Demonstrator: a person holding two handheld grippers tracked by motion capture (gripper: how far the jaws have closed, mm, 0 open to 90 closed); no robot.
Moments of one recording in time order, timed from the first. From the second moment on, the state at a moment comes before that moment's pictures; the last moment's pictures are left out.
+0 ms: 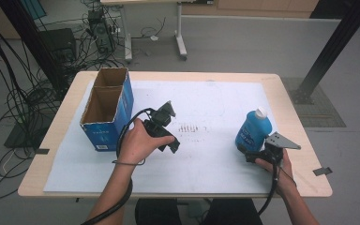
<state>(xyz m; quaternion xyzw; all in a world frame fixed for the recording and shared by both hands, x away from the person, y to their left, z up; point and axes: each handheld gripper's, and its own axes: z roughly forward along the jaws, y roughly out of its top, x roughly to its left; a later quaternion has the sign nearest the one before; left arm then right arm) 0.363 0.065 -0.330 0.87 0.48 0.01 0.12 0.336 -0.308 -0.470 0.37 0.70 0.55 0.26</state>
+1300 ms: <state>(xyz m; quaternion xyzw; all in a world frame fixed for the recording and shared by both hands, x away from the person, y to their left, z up) 0.361 0.066 -0.331 0.87 0.48 0.01 0.12 0.336 -0.308 -0.471 0.37 0.70 0.55 0.27</state>
